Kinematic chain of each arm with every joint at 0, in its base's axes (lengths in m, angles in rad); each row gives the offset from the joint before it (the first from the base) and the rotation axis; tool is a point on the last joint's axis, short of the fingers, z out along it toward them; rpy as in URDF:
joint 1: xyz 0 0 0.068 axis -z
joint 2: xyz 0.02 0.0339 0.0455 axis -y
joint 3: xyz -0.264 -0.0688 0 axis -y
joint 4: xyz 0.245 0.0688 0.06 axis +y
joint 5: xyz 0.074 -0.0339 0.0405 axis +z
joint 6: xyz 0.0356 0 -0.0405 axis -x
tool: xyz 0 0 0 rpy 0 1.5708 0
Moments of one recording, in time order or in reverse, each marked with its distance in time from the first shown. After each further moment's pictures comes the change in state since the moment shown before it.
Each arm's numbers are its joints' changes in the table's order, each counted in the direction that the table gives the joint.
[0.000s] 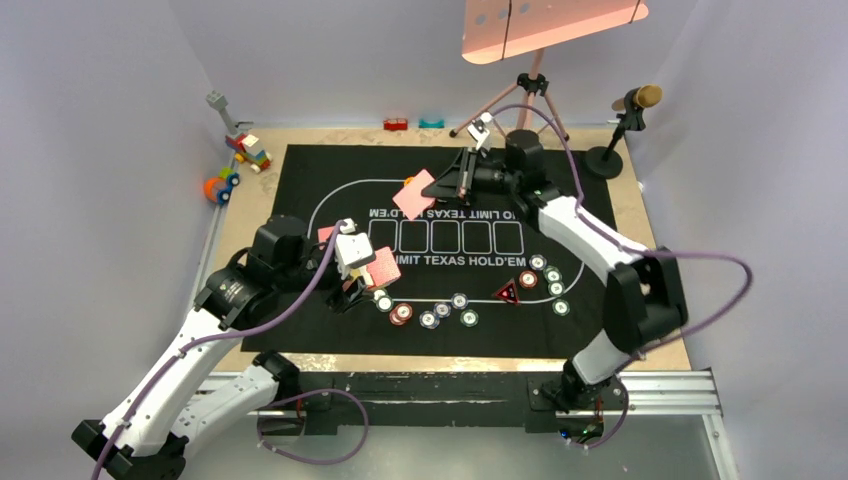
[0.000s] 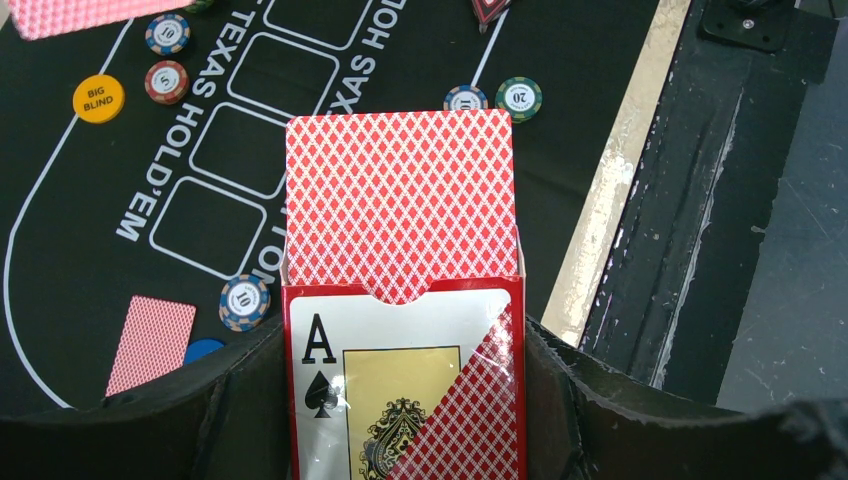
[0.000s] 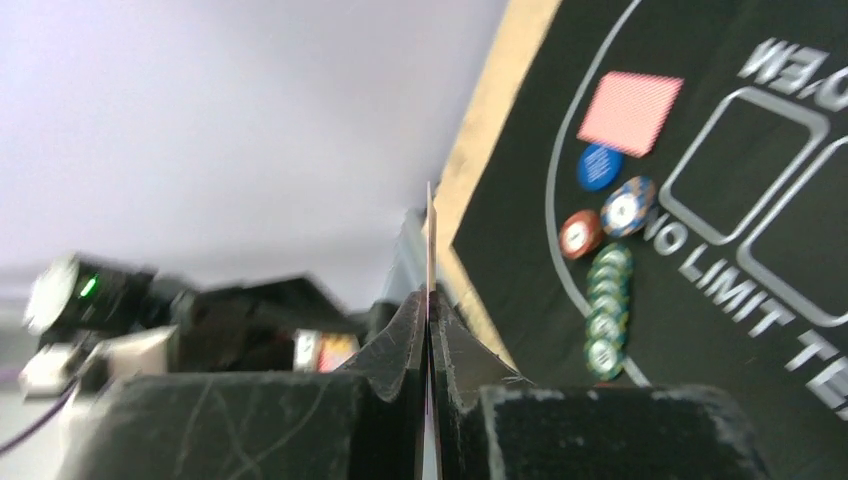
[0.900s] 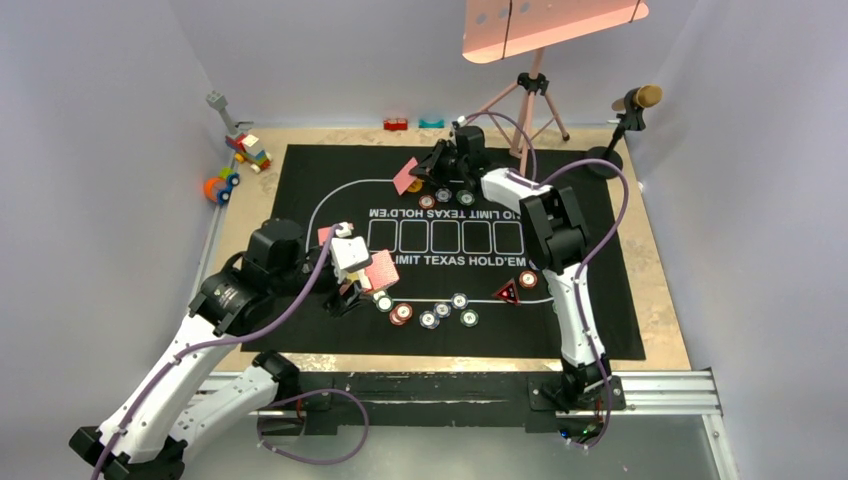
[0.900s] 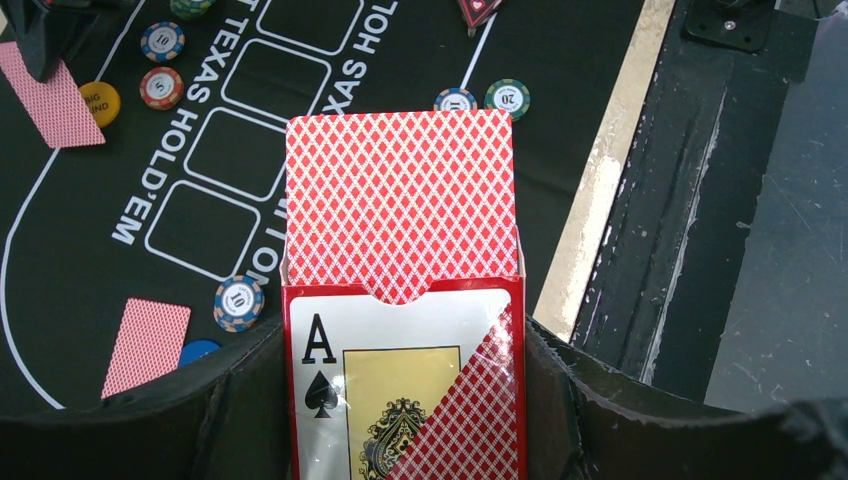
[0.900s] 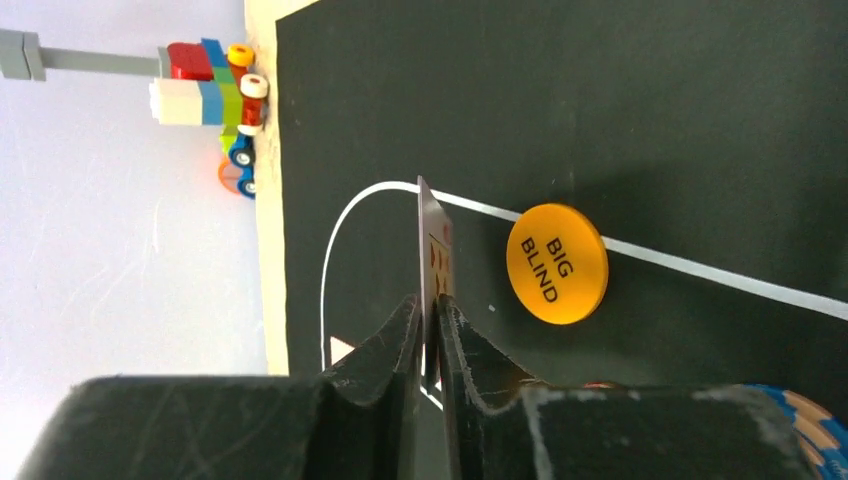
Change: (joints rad) left arm 0.000 0.029 0.000 0.019 -0.014 0.000; right arm 0.013 -0.856 0.634 0.026 -0.423 0.020
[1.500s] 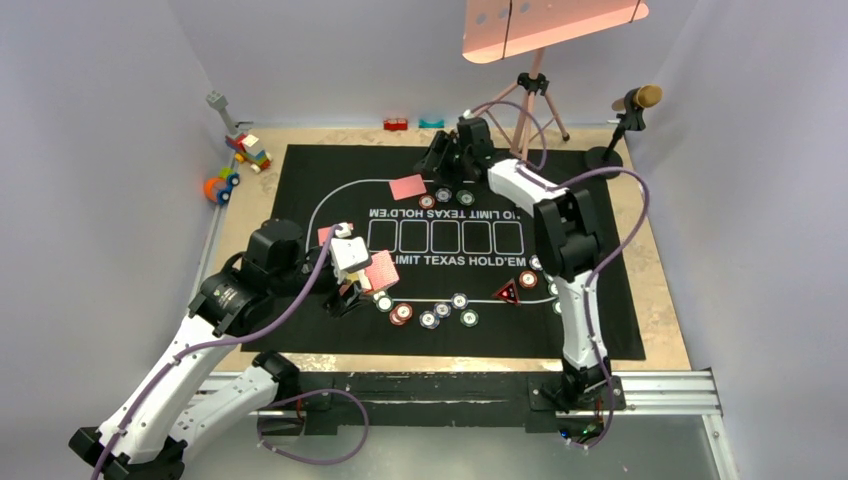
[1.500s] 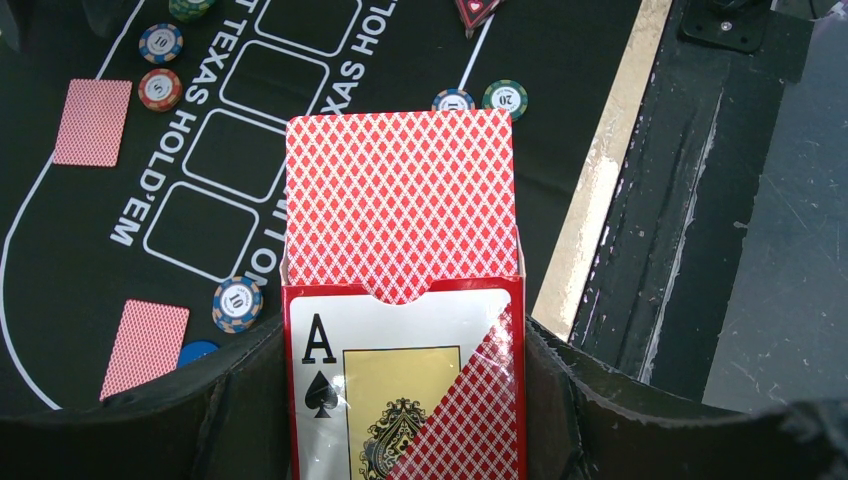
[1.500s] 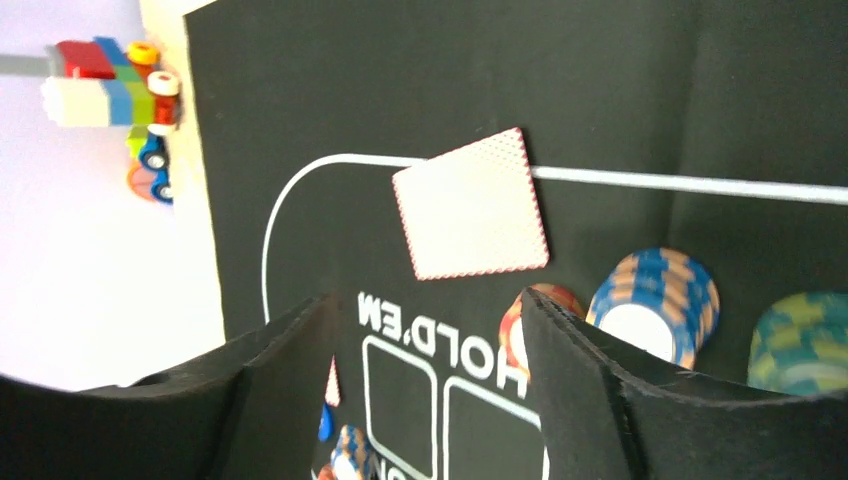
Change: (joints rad) left arm 0.000 0.005 0.000 0.003 -0.006 0.000; right arm -0.005 0.089 0.034 0.286 -0.174 0.118
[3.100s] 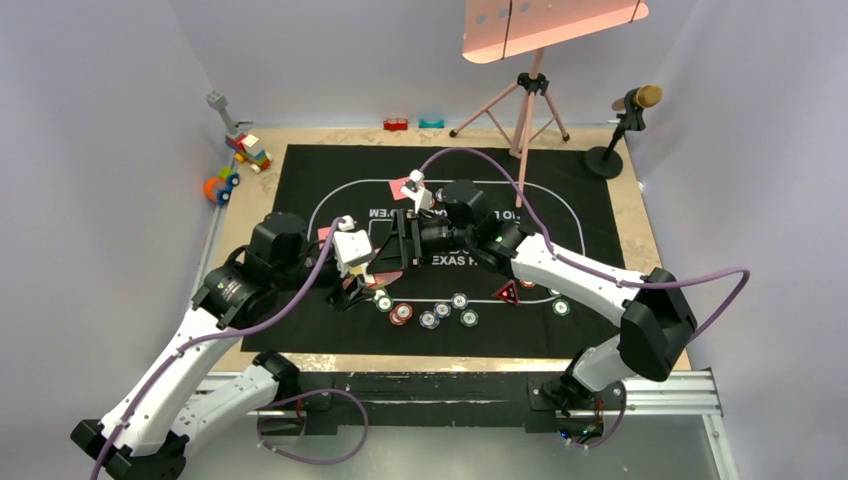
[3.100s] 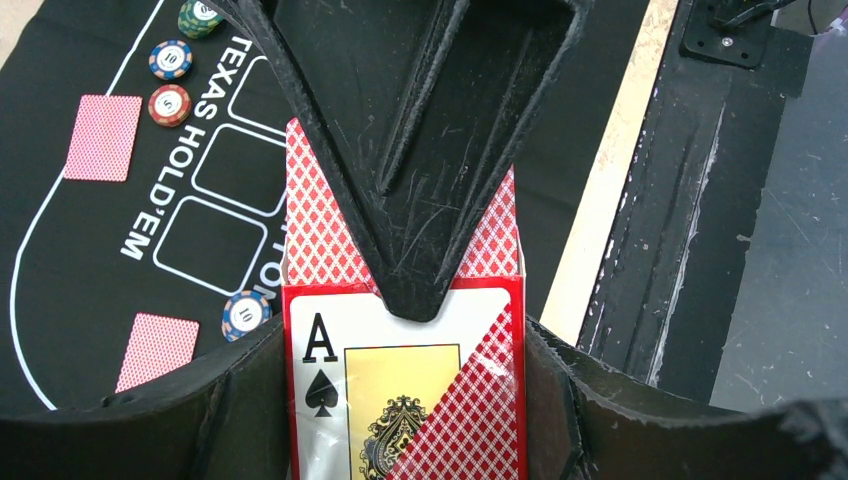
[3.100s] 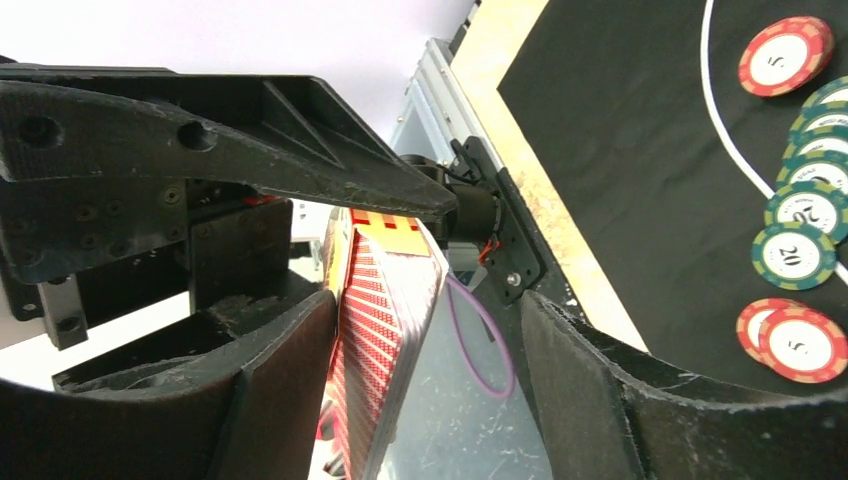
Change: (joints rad) left arm 0.000 -0.042 0.029 -0.024 -0.005 0.003; right arm -0.426 0.805 -0.685 -0.146 0.396 -0.060
